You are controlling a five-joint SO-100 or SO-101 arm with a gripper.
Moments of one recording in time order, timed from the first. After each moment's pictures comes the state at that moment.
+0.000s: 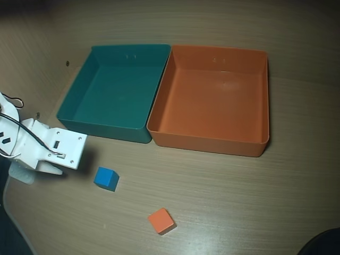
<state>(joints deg) 5.9 140.7 132.5 74.5 -98.4</state>
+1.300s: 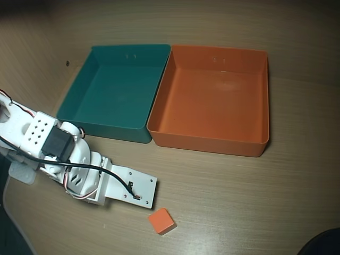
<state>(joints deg) 5.7 75.9 92.5 74.0 -98.4</state>
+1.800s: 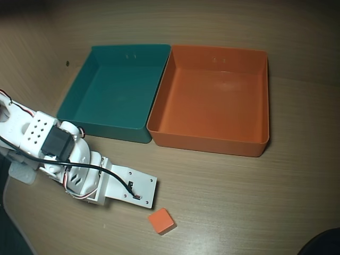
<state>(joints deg) 5.6 75.9 92.4 73.9 -98.4</state>
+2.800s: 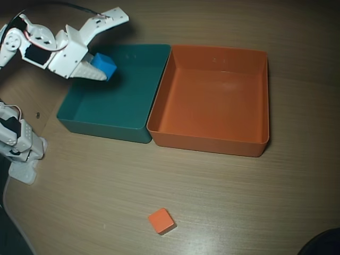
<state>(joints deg) -36.4 109.0 90.0 74.5 -98.0</state>
